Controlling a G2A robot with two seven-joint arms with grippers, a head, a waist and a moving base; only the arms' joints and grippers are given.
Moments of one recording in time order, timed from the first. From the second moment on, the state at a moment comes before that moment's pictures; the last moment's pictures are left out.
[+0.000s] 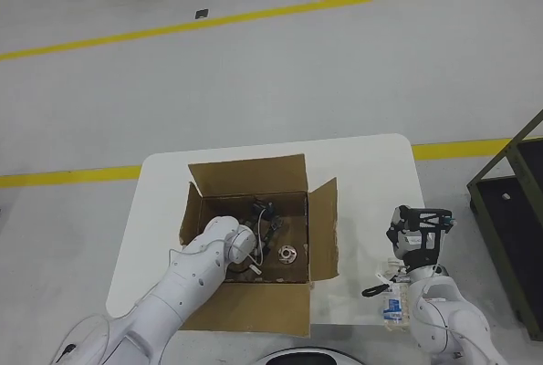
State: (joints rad) left arm 0.66 -1.44 -0.68 -0.89 0.89 -0.04 -0.91; right arm -1.64 -1.24 1.51 -2.06 -1.20 0.20 0.30
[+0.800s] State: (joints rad) left arm 0.69 -1.44 -0.79 -0.94 0.80 0.02 -0.89; right arm -1.64 -1.24 1.51 -2.06 -1.20 0.20 0.30
